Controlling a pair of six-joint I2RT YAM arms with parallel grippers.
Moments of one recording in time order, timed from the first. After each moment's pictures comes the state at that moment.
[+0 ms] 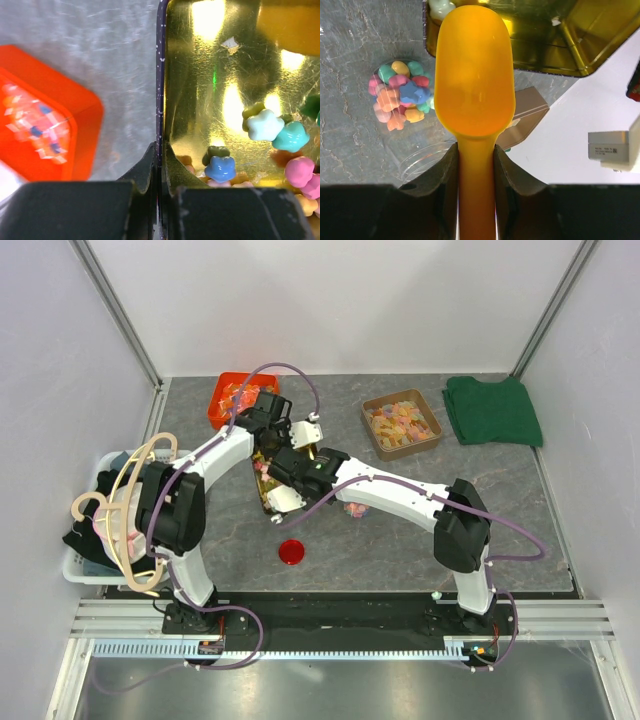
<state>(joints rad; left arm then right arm) -0.39 1.83 1.37 -0.52 0.07 0.98 1.05 1.97 1.77 -1.06 0.46 -1.03</state>
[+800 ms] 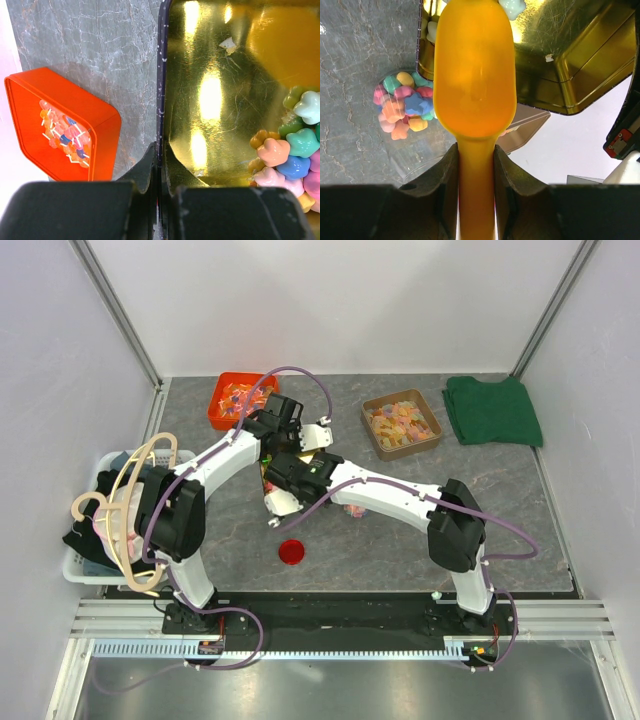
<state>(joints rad) -0.46 1.79 1.36 -0.50 0.01 1.02 1.07 2.00 1.77 -1.05 0.46 -1.02</state>
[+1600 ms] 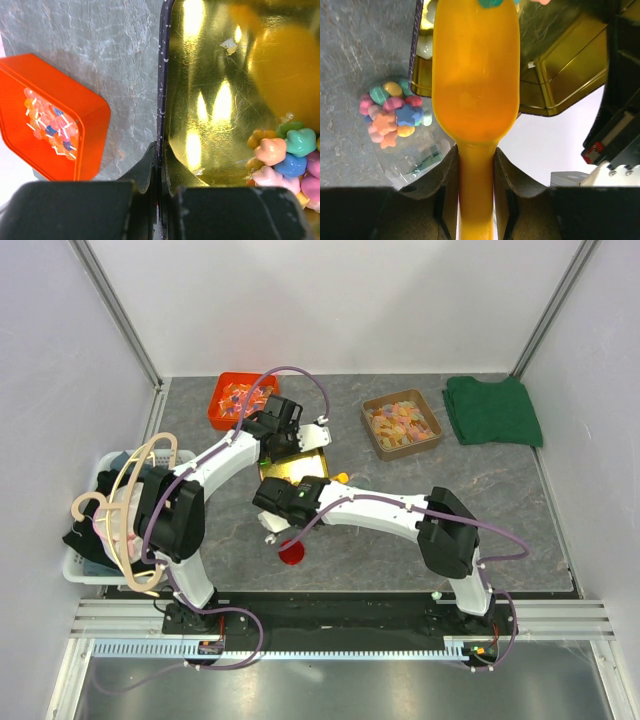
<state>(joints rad) -0.46 1.78 1.35 -0.51 -0.01 0.96 1.15 2.01 1.69 -0.94 0.62 -1.05</state>
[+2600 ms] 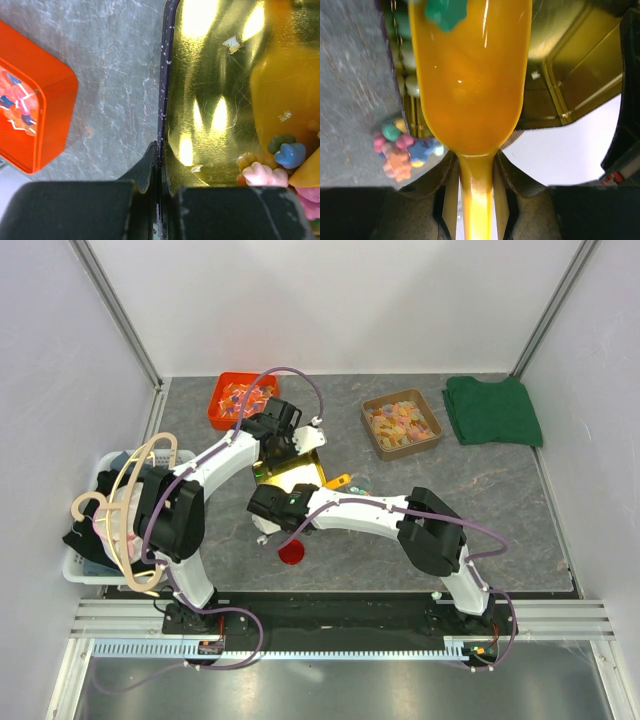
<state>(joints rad) -0.46 1.78 1.35 -0.61 -0.05 0.81 1.17 2.10 1.69 -0.86 0.65 -0.96</state>
